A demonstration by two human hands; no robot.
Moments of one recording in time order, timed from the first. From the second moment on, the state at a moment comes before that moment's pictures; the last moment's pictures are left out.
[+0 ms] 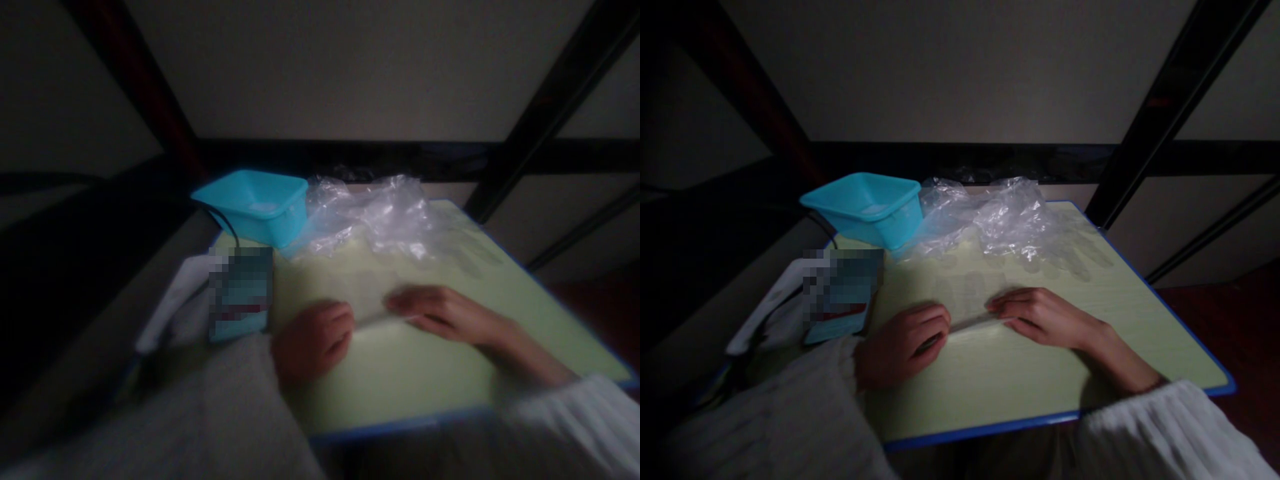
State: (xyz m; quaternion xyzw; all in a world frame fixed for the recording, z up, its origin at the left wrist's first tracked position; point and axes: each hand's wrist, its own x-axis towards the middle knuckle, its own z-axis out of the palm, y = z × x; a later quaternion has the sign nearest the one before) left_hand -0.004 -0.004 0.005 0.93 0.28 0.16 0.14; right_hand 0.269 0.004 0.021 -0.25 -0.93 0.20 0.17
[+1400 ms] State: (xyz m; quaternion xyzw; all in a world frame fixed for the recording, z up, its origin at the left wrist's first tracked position) left_hand -0.006 0.008 -0.004 0.59 0.46 0.24 0.62; right_hand 0.257 0.022 0.000 -0.49 -0.55 0.59 0.34
